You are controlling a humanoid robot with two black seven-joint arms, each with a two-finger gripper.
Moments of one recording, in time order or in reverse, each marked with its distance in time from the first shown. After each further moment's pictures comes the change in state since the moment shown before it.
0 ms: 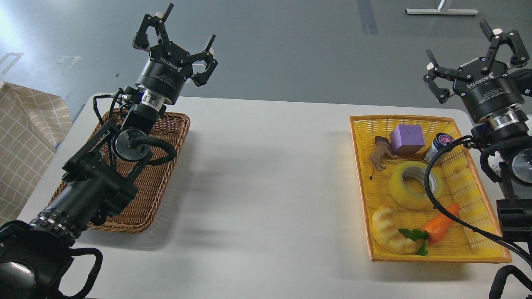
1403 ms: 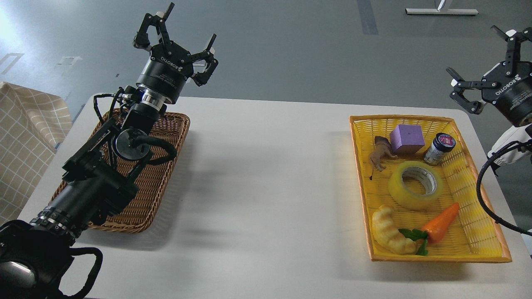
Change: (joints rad) left arm -0.003 0.001 0.002 -0.001 0.000 0.000 0.003; right arm -0.002 -0.350 -0.241 0.035 -0.077 0.000 -0.012
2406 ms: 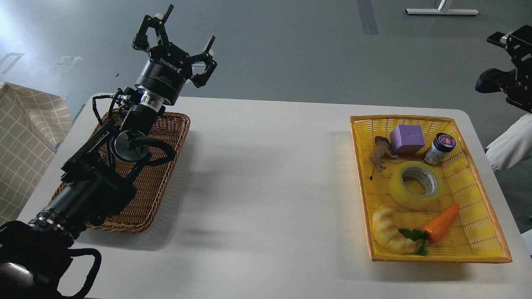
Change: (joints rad) left arm 0.006 0.005 0.000 0.000 0.002 0.000 0.000; right arm -0.008 -0.202 -0.032 0.260 -0.746 0.000 0.011
